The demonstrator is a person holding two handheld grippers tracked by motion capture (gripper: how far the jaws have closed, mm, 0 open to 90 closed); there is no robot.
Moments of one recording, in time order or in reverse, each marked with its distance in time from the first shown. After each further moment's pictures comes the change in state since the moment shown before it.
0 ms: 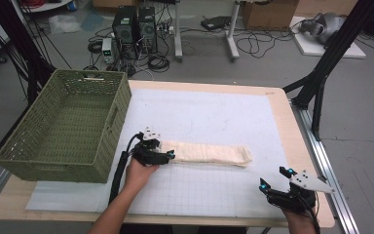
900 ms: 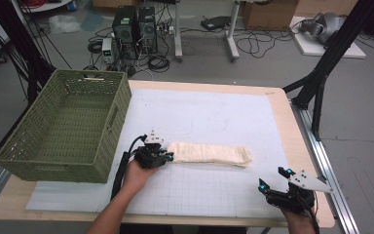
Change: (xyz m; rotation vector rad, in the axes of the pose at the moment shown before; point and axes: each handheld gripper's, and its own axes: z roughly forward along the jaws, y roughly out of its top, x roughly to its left) left arm -0.003 -0.002 -0.004 0.021 -0.150 0.051; right arm 0.001 -0.001 0.002 0.004 0.011 0.002
